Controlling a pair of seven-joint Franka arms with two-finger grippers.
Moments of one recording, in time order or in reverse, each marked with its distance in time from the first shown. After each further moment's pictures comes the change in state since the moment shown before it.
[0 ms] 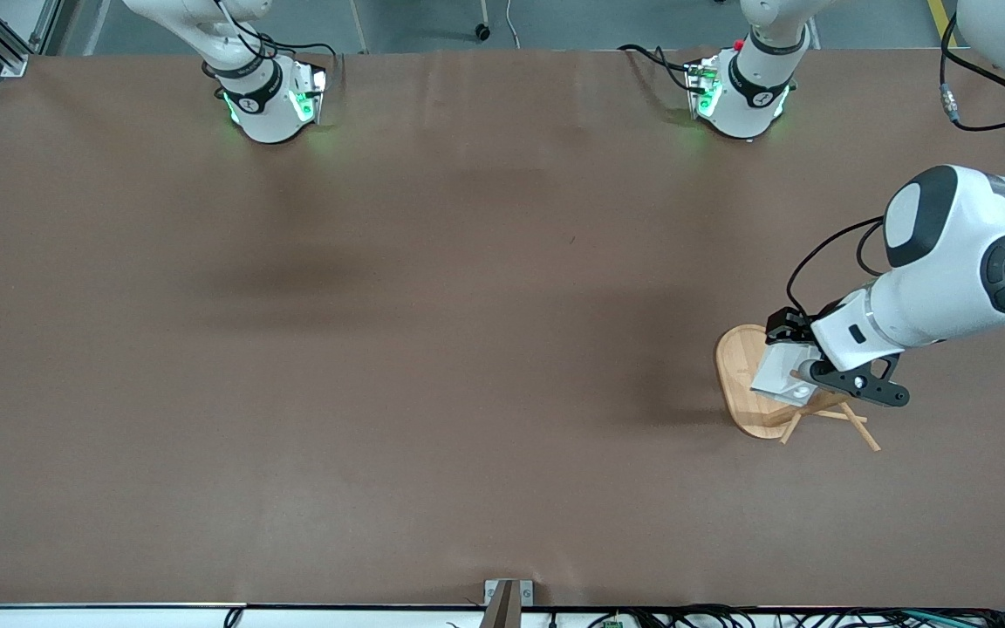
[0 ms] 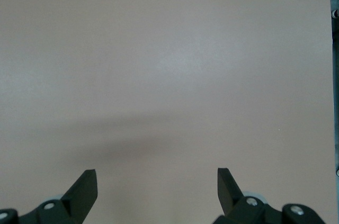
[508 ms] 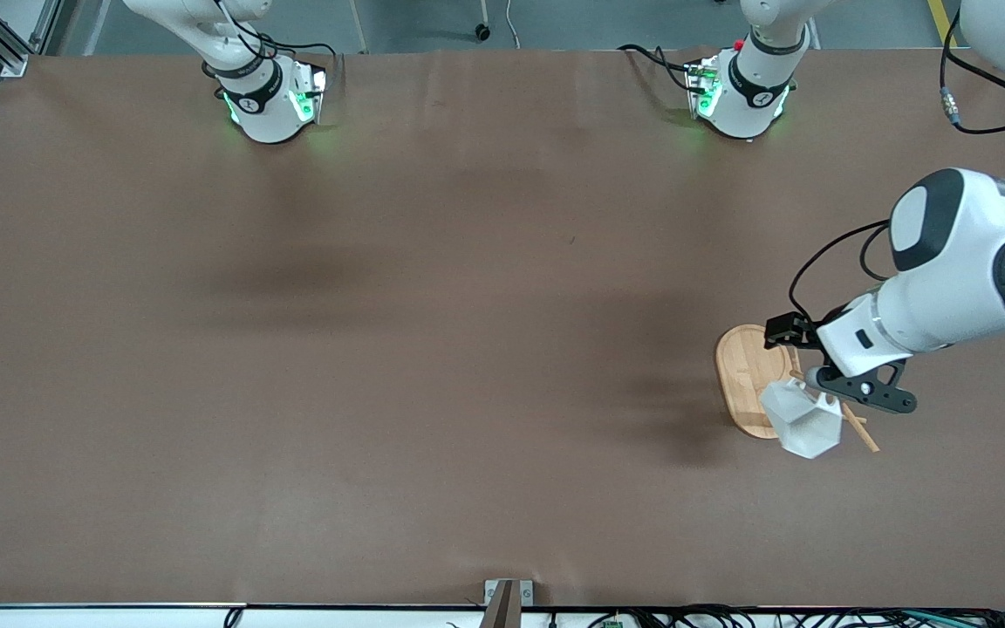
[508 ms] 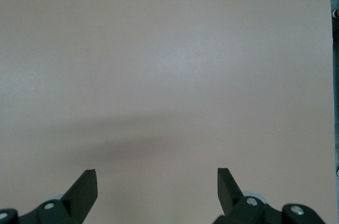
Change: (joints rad) left arm 0.000 0.007 -0.001 0.067 0.000 0.008 -0.001; right arm 0.000 0.000 0.000 -0.001 0.000 0.000 0.000
